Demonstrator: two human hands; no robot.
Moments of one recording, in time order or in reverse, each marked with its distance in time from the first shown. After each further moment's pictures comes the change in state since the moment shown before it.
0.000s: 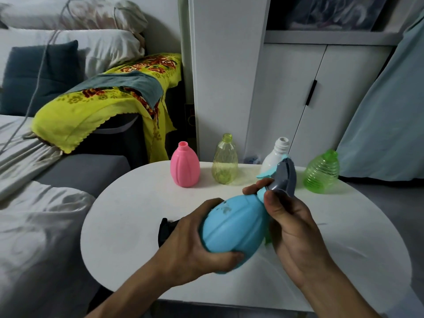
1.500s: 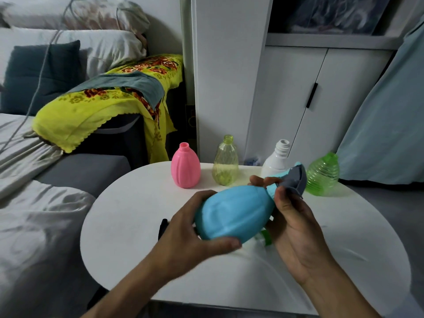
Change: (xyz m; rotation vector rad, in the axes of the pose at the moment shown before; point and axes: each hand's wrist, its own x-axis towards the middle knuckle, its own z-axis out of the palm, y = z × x) left_hand 0.003 -0.002 -0.006 0.018 0.072 0.045; right_hand 0.006 0.000 -0.002 0.137 0.099 0.073
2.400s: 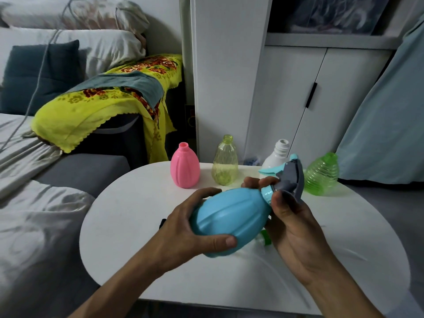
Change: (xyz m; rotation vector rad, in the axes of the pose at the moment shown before) left_hand 0.006 0.001 -0.009 -0.120 -0.063 -0.097; right_hand -0.004 -0.007 0.002 -0.037 -0.135 -0.025
